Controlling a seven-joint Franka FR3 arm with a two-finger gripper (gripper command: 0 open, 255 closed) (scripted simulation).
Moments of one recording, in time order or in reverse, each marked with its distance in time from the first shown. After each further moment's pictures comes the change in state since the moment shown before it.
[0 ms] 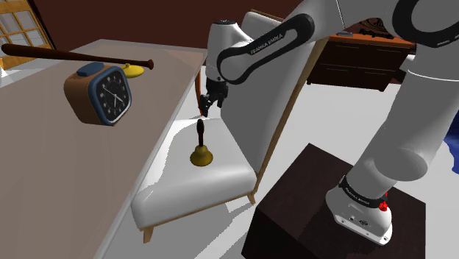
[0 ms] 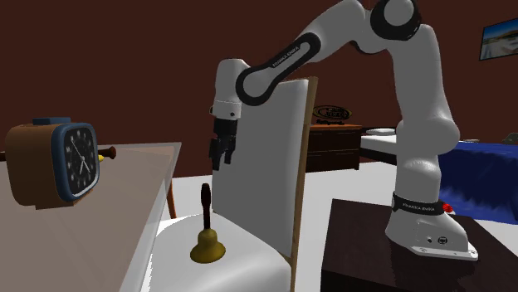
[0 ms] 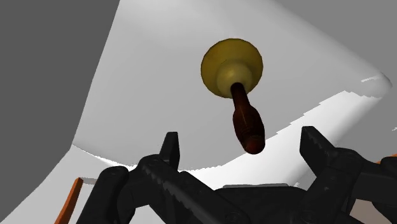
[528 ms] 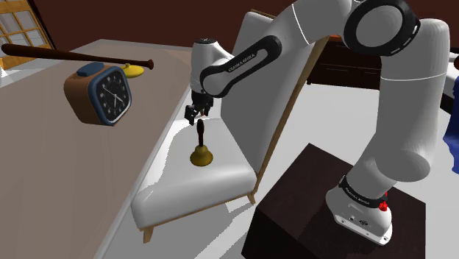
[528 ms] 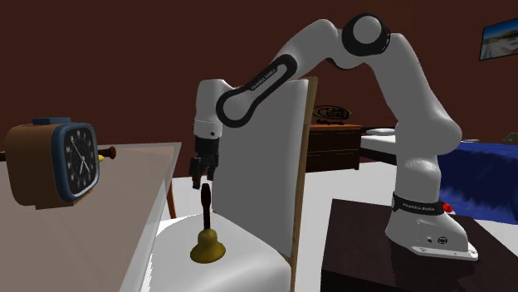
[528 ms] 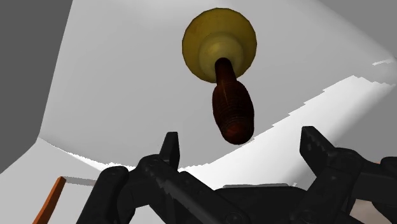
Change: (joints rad) arm 0.047 0.249 -0.015 0.196 -0.072 0.049 0.056
